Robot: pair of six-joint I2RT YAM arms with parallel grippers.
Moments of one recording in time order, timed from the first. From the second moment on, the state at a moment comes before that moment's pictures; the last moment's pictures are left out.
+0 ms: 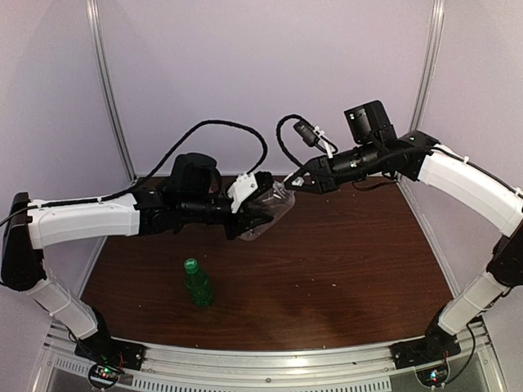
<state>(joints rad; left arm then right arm) -0.91 1.52 1.15 -0.04 0.26 0.35 0.69 1.53 1.57 -0.61 -0.62 0.16</state>
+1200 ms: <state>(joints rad) -0.89 1.54 1.07 0.24 0.58 0.03 0.69 1.46 1.48 -0.41 -0.58 0.11</state>
